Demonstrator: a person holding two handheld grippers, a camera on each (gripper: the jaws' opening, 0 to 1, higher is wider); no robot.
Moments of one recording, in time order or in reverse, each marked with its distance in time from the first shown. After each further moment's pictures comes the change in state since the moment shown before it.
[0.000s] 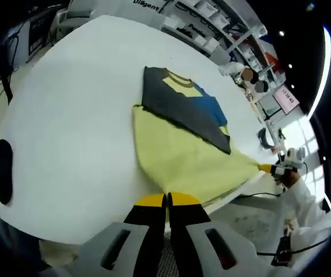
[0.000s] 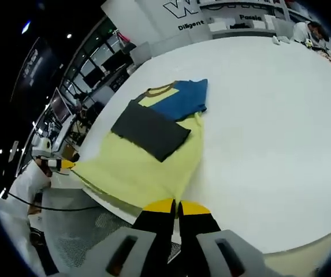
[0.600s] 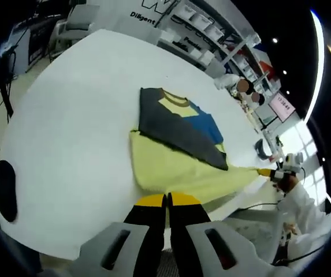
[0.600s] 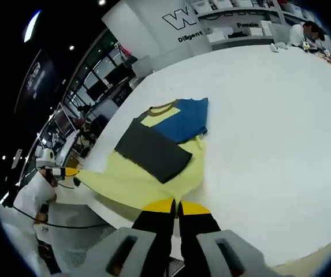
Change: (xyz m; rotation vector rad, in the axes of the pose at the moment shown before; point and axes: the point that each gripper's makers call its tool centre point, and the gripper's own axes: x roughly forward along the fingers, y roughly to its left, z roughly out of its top) left arm -0.027 -0.007 -0.005 -0.143 0.006 -0.184; right arm -0.026 0.005 -0.006 0.167 -0.030 0.091
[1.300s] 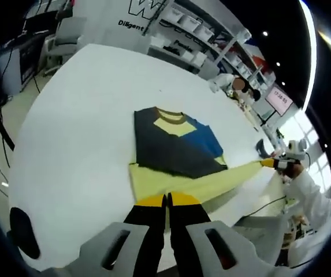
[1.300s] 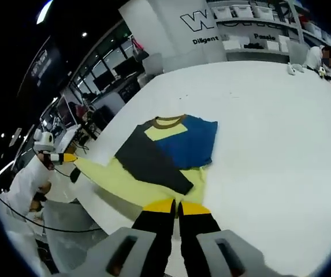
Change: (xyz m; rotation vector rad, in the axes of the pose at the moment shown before) left arm -0.049 -0.019 0.080 -0.105 -0.254 -0.157; right arm -0.041 0.004 0.084 0.119 -0.190 0.137
